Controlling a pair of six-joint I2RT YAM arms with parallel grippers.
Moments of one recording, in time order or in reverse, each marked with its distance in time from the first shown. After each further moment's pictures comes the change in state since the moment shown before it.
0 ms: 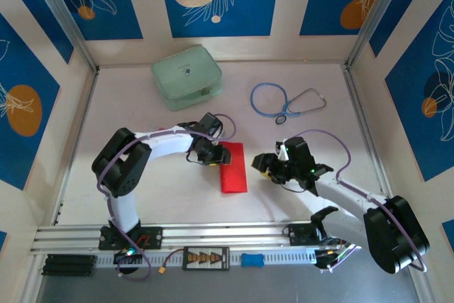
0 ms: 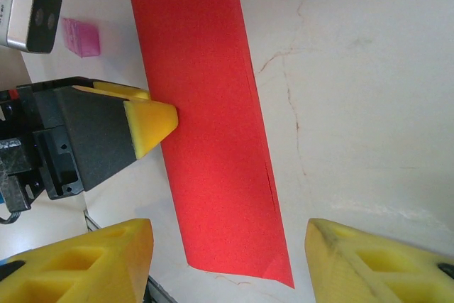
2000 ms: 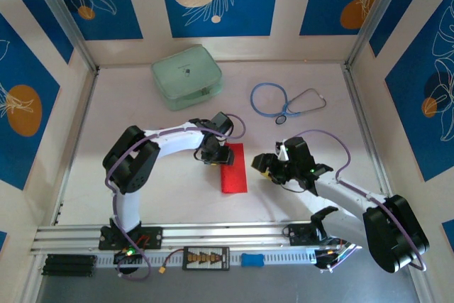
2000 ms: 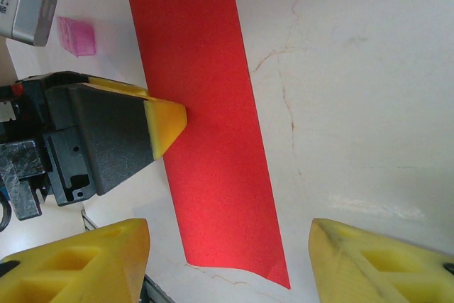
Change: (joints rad) left arm -0.053 0.081 0.147 -0.174 -0.137 0.013; right arm -0.001 0.007 0.000 -0.002 0.000 -0.004
